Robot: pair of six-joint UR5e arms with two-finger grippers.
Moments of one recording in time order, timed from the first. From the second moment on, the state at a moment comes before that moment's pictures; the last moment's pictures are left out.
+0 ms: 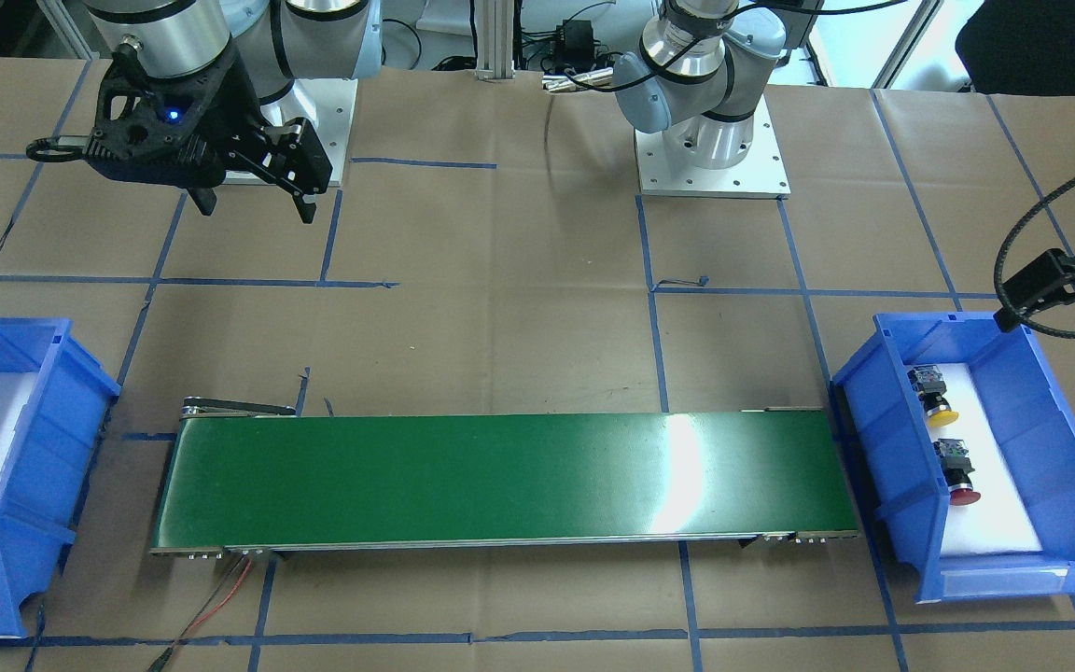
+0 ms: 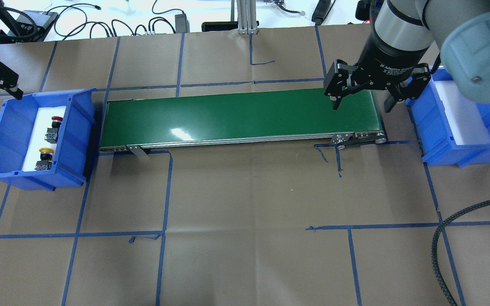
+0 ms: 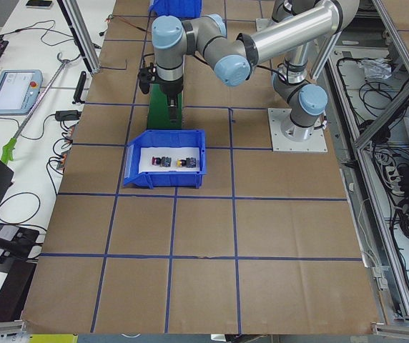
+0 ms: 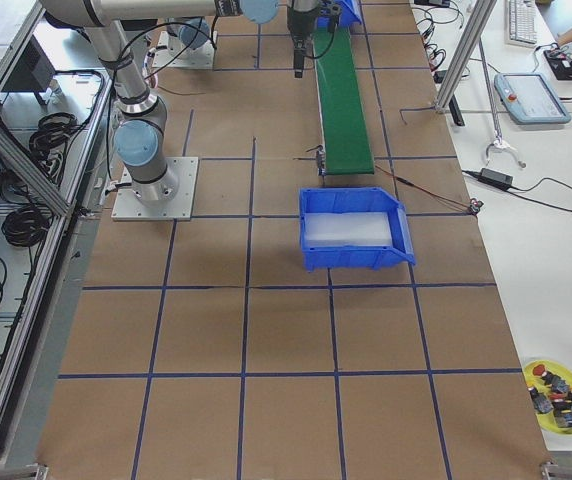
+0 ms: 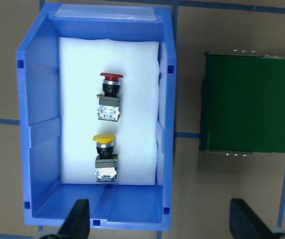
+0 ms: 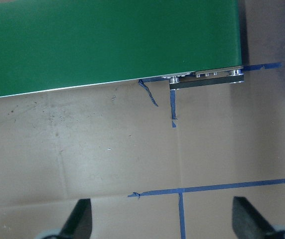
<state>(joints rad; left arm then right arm) -1.02 -1.72 -1.50 -1.48 1.56 0.46 1.63 -1.61 1.60 -1.56 -1.54 0.16</state>
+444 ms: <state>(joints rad) -0.99 -1.78 -1.51 -1.44 1.56 0.55 1.63 -1.61 1.60 -1.56 -1.54 0.16</state>
